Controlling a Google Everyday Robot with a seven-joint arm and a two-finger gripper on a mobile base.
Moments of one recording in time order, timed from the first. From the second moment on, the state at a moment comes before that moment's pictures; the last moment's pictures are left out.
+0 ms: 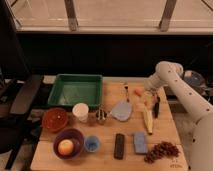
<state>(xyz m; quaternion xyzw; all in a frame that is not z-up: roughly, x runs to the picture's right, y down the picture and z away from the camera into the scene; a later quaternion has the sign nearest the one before) 0.253 0.039 0.911 -0.26 -0.10 0.19 0.94</state>
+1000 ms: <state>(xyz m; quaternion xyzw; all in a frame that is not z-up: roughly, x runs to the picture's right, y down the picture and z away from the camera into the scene) 0.252 0.072 0.958 -0.28 -0.08 0.20 0.94</state>
